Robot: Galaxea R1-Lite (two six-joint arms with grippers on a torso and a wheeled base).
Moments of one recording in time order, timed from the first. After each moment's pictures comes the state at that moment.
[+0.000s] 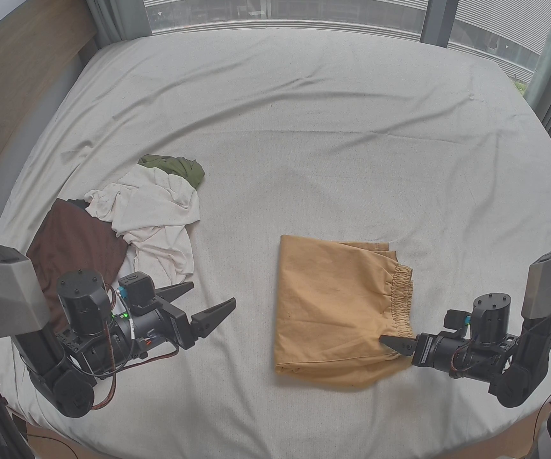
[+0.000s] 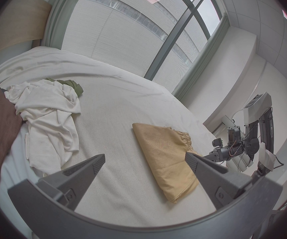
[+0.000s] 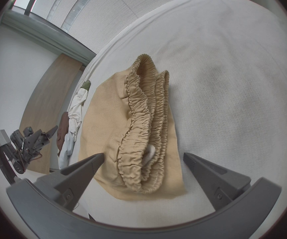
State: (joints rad) left arm -0.37 2.03 -0.30 -1.55 -0.34 -0.20; right arm 0.33 2.17 -0.18 -1.48 0.24 0.54
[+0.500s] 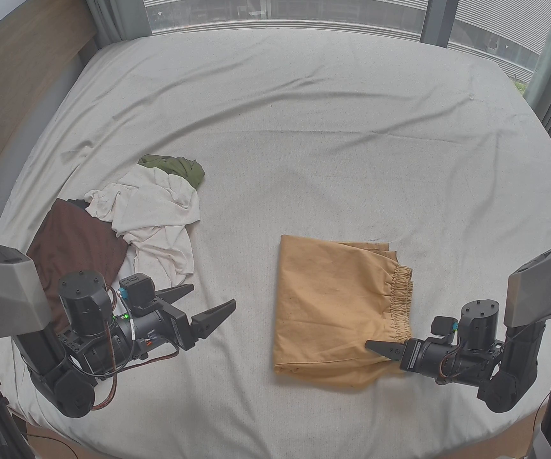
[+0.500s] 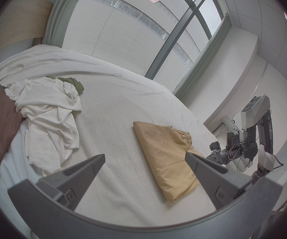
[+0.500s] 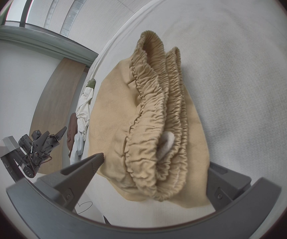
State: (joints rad) left arm -0.37 2.03 -0.31 -1.55 -0.34 -0.21; right arm 0.37 2.25 -0.20 -1.54 0.31 0.64
